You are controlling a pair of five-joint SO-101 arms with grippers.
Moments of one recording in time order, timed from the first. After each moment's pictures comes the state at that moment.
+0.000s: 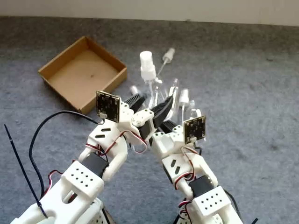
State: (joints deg) left arm 28.4 -54.2 73.9 -4.6 22.8; right arm -27.8 -79.6 96.0 4.4 -12.1
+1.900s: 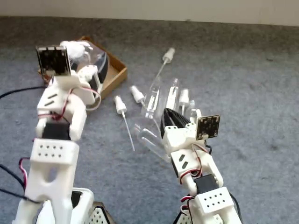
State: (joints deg) left arm -3.7 -41.8 42.9 22.2 10.3; right arm -19.6 -79.6 96.0 4.4 -12.1
